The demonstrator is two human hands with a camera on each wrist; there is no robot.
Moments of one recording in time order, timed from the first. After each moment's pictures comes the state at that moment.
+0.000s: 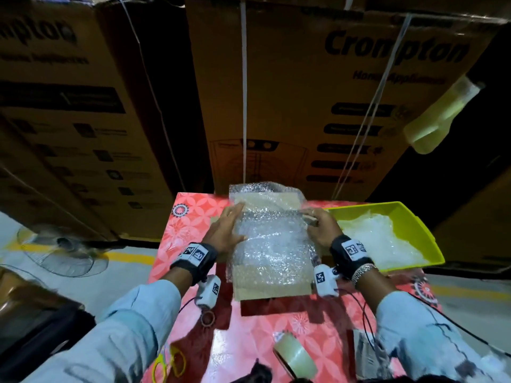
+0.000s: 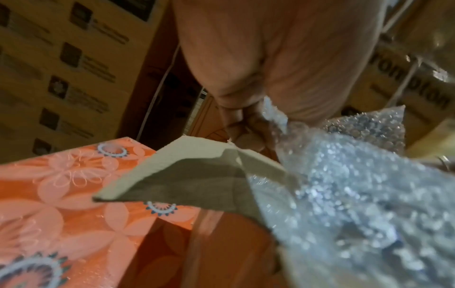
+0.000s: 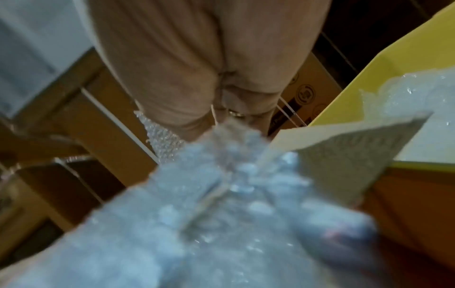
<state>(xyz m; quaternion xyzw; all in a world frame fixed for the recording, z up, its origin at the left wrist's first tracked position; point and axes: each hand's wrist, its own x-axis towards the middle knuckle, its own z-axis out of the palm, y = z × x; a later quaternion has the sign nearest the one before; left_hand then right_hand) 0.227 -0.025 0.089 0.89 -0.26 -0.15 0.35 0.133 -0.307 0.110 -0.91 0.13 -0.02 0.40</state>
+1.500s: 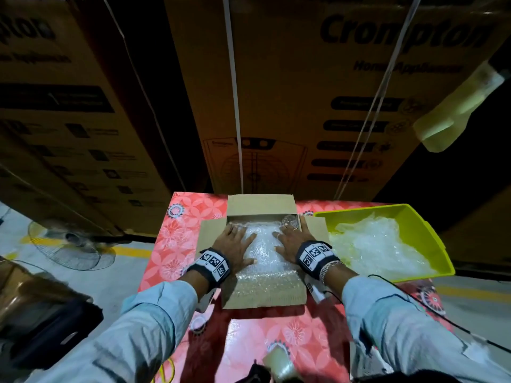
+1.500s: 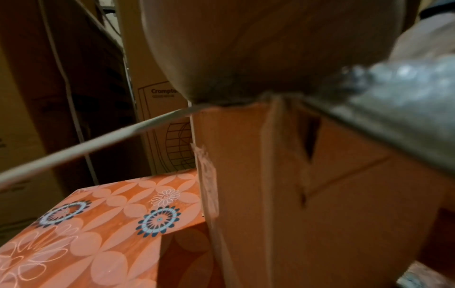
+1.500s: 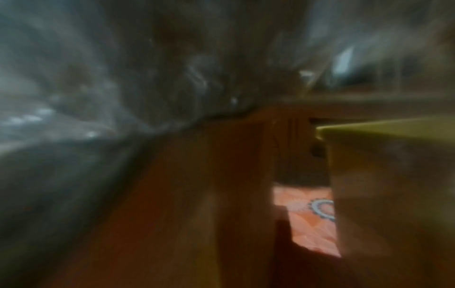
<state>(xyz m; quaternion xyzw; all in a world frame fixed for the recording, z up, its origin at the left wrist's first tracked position) 0.236 -0.076 0.019 0.89 -0.40 -0.09 -0.20 0.179 -0.295 0.046 -0.97 -0.05 0.21 -0.06</state>
